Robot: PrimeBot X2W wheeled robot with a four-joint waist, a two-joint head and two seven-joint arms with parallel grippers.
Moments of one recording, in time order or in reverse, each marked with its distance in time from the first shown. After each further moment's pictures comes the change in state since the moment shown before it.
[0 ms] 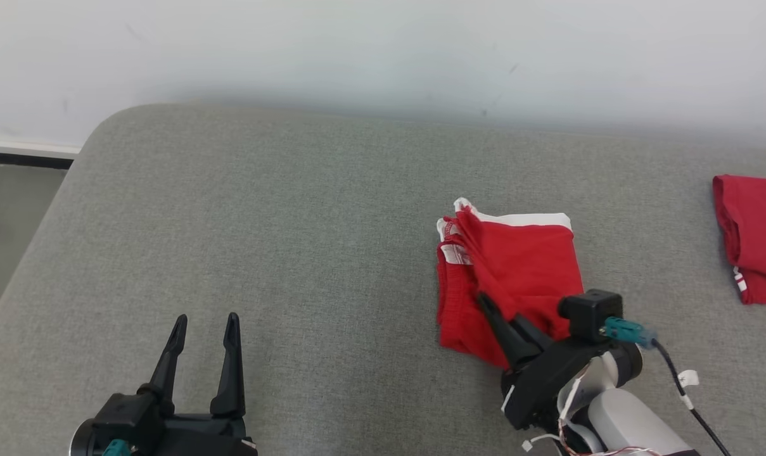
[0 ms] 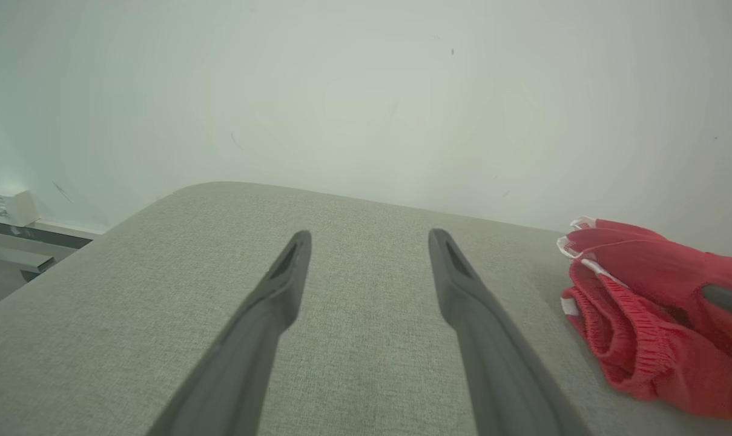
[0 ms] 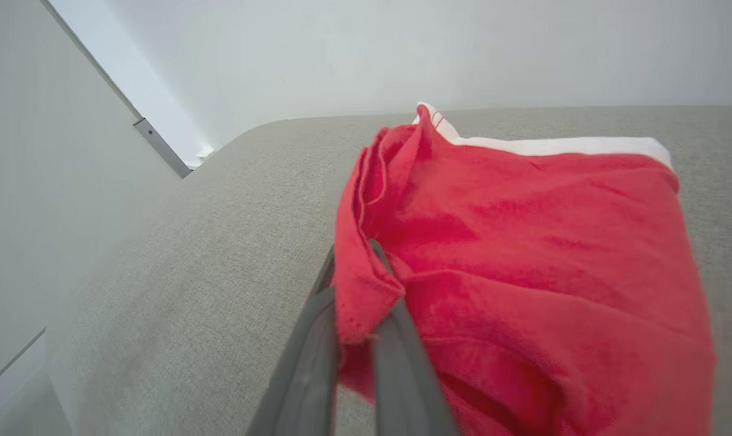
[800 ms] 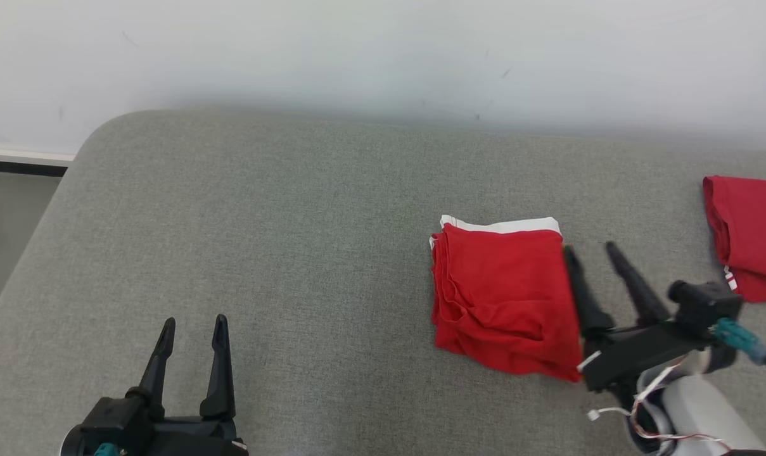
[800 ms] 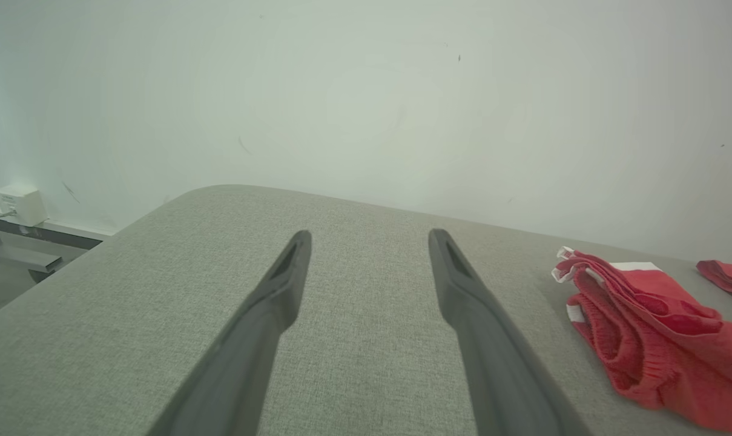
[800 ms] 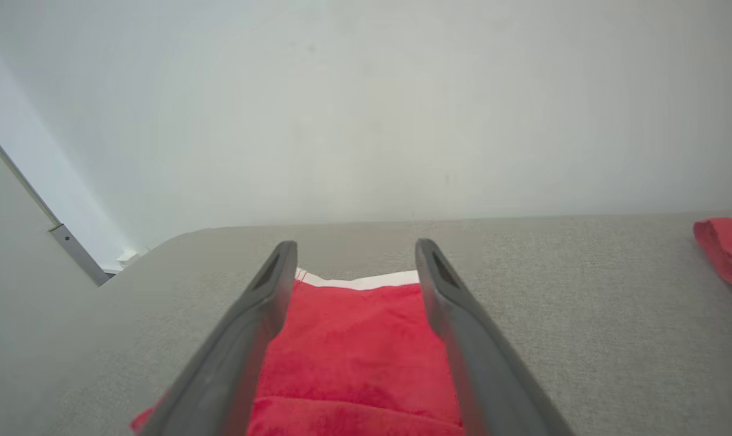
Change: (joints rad) left arm 0.006 0.000 0.026 -0.002 -0.004 0.000 0.000; right arm 0.049 -0.026 -0.228 -0.045 -0.097 0.000 -0.166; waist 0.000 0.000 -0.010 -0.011
